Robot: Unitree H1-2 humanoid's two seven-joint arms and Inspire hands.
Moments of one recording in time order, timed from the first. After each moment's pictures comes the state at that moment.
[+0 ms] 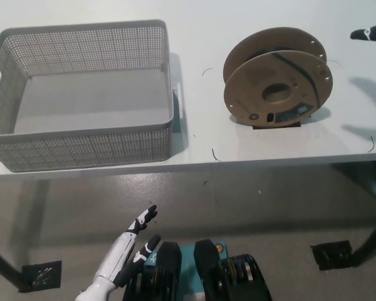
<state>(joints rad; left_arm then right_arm) -0.08 0.17 -0.18 0.30 0.31 -0.37 0.01 -0.95 -0.70 0.19 0.14 0.00 0.28 0.43</state>
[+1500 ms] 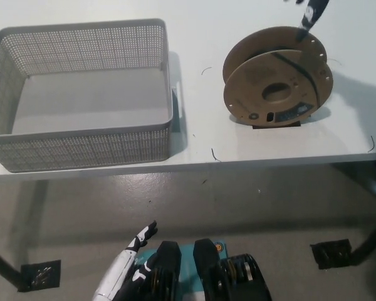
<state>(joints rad) -0.02 0.16 -0.19 0.30 0.31 -0.41 0.00 -1.65 -0.38 0.69 1.29 -0.26 0.22 0.97</state>
